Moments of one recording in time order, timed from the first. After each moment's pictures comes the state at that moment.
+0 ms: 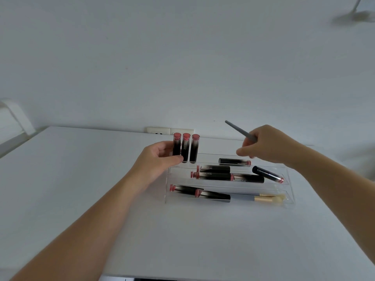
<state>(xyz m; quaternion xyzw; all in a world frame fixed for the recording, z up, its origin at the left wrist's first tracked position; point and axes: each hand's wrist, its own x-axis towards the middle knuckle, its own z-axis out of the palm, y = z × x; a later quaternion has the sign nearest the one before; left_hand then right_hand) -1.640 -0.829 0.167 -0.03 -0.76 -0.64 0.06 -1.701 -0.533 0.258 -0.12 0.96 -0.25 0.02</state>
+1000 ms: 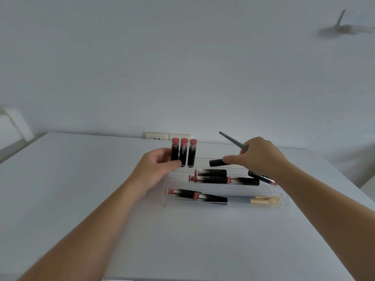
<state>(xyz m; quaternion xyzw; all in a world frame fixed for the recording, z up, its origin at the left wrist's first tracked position) -1.638 -0.828 0.165 -0.03 -0.76 -0.65 0.05 -1.678 -0.550 0.246 -0.02 0.98 -0.20 -0.02</state>
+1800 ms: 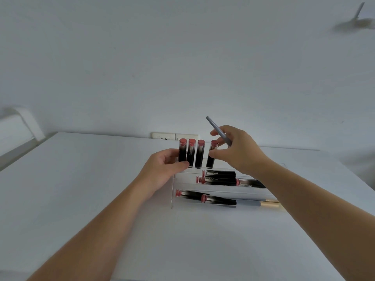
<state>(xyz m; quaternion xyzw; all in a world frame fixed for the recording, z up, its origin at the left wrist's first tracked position) -1.639 -0.829 0.165 -0.02 -0.77 -0.64 0.06 -1.683 -0.603 0.240 -0.21 0.89 -0.39 -0.06</state>
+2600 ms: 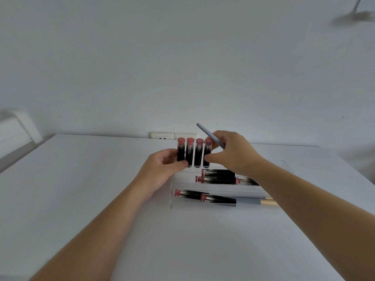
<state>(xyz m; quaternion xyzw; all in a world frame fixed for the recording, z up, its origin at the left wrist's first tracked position) -1.640 -0.828 0.163 -0.03 -0.77 -0.63 0.06 -1.685 -0.607 0.230 -0.22 0.91 -0.34 -0.05</state>
